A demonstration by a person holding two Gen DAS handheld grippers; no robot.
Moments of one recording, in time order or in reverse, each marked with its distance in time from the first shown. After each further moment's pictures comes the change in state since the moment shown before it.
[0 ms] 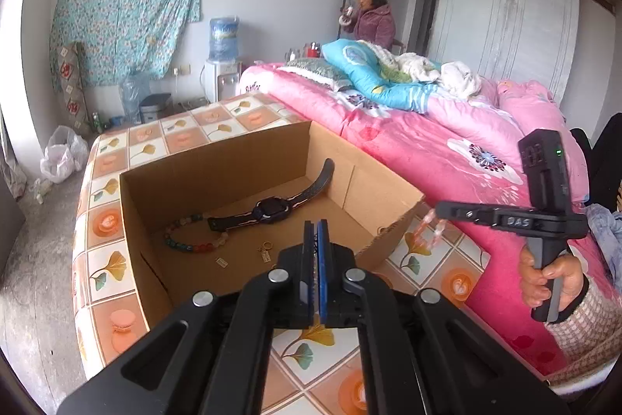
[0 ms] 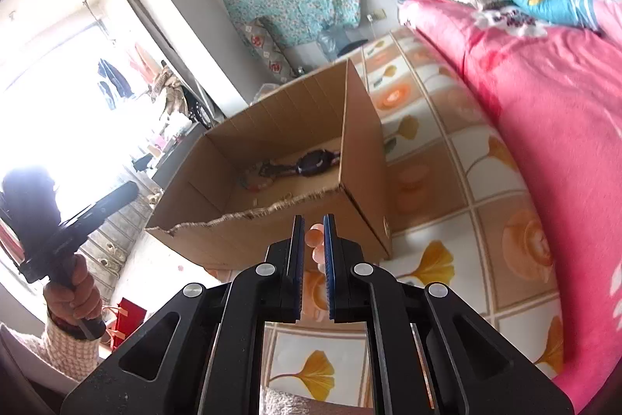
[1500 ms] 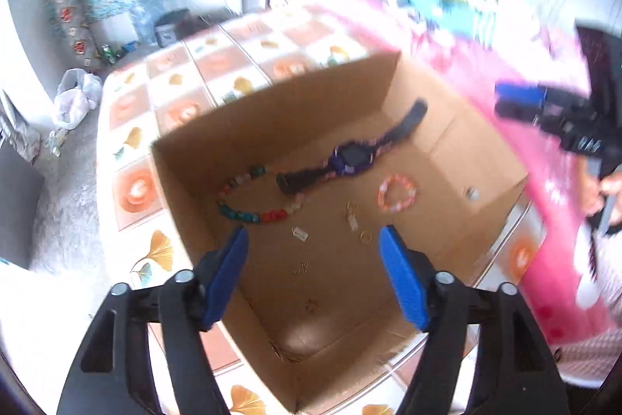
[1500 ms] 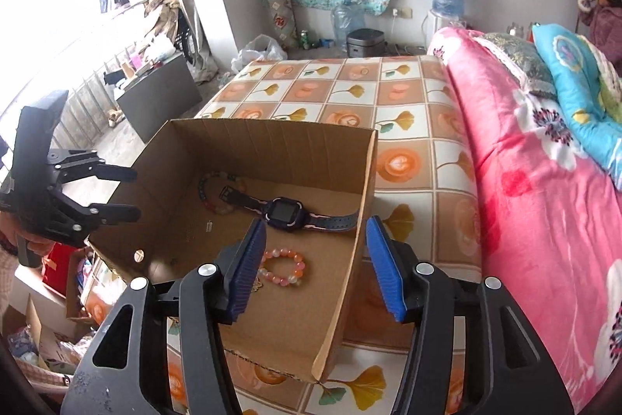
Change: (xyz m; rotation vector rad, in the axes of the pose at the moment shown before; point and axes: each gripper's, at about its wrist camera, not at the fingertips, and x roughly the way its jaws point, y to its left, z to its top) left arm 0.050 0.082 0.029 -0.044 0.318 0.089; right arm 0.067 0.035 0.095 -0.266 0.193 -0.171
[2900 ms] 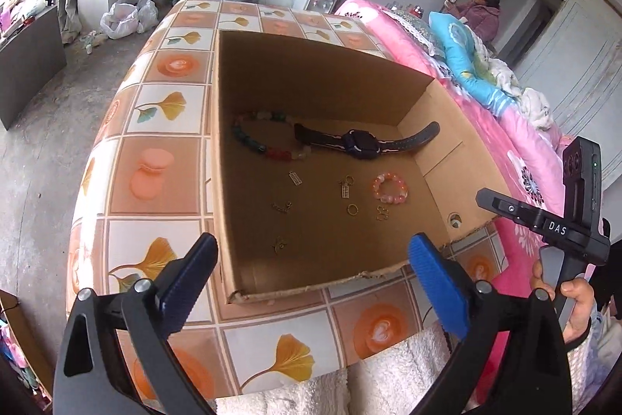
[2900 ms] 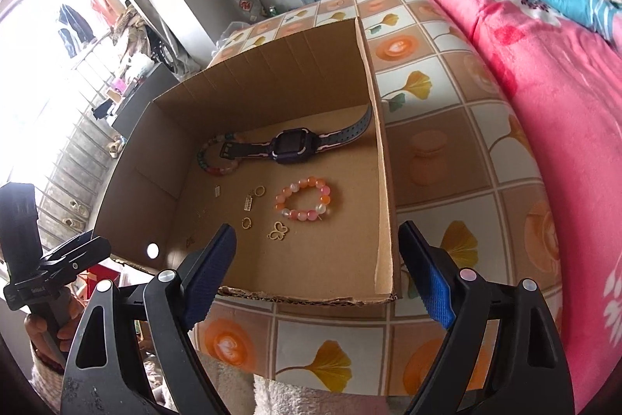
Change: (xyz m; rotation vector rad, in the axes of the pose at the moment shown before) left arm -0.032 -0.016 -0.124 -0.383 -0.109 -0.008; right arm -0.015 0.032 -0.098 0.258 0.097 0.010
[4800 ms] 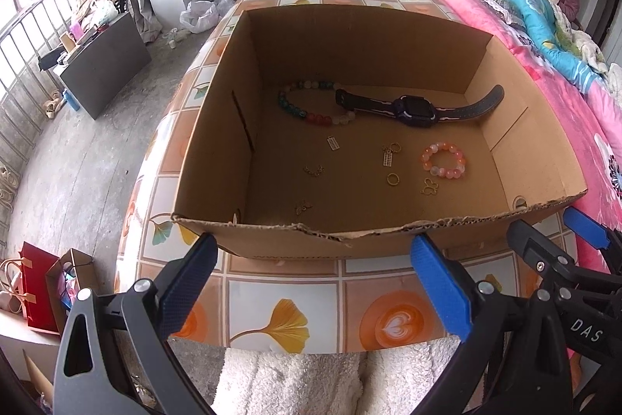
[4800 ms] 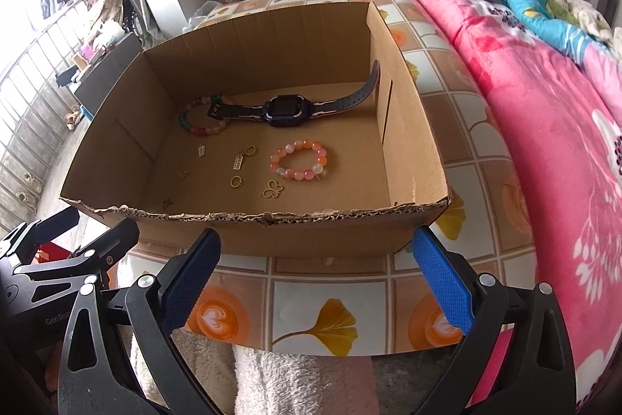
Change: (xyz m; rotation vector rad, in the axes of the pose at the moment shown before) left arm 0.025 -0.063 -0.014 -0.020 0.089 0.401; right arm 0.000 0.049 -0.036 -0.096 0.035 -0.220
